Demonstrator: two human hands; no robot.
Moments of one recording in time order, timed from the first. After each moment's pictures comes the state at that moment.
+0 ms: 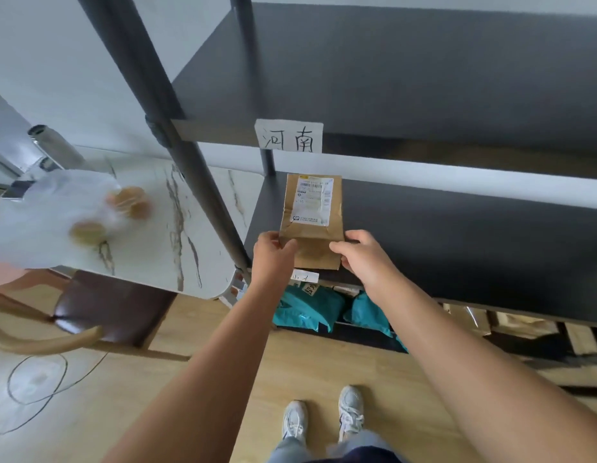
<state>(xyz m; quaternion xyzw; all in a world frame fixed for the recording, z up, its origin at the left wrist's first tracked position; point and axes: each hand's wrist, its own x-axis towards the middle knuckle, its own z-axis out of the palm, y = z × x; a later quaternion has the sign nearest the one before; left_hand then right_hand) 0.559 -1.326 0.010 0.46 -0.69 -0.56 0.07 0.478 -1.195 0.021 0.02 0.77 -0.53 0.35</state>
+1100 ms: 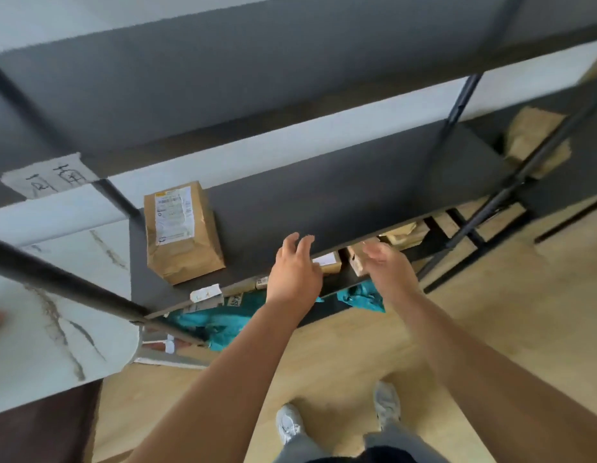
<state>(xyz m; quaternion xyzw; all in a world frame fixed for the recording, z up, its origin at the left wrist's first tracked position) 0.538 -1.144 0.011 0.04 -0.95 -0.30 -0.09 0.531 -0.980 0.004 0.19 0.86 -0.46 0.10</state>
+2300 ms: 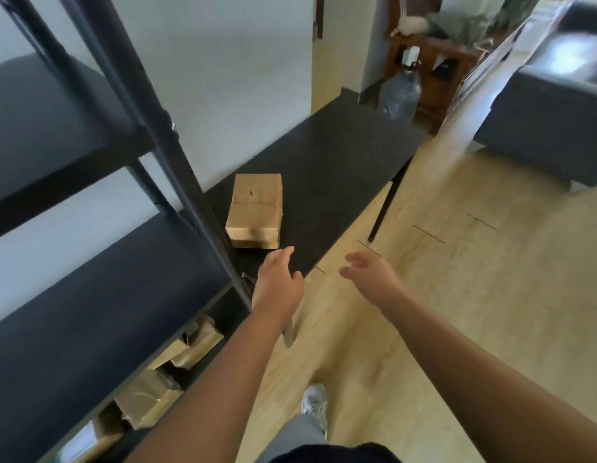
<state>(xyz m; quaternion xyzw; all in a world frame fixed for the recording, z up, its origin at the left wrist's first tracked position) 0.319 -0.529 -0.006 -0.12 -0.92 -0.33 -0.17 0.393 -0.382 0.033 0.36 0.78 -0.50 0.10</state>
